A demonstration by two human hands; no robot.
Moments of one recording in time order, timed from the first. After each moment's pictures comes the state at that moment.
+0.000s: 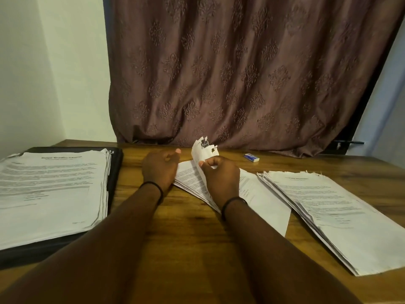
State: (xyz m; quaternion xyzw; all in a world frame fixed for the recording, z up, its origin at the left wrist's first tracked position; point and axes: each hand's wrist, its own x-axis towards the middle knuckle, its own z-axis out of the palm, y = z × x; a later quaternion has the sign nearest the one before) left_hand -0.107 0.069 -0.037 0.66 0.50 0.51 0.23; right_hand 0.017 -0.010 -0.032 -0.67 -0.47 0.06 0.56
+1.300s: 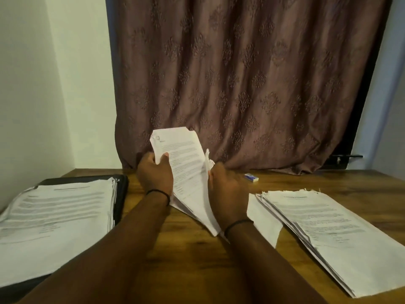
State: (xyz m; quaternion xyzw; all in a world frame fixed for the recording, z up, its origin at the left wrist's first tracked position) left_hand -0.104 0.040 0.028 0.49 0.47 0.69 0.24; right_hand 0.027 -0.020 -0.017 -0.60 -0.53 -0.38 0.46
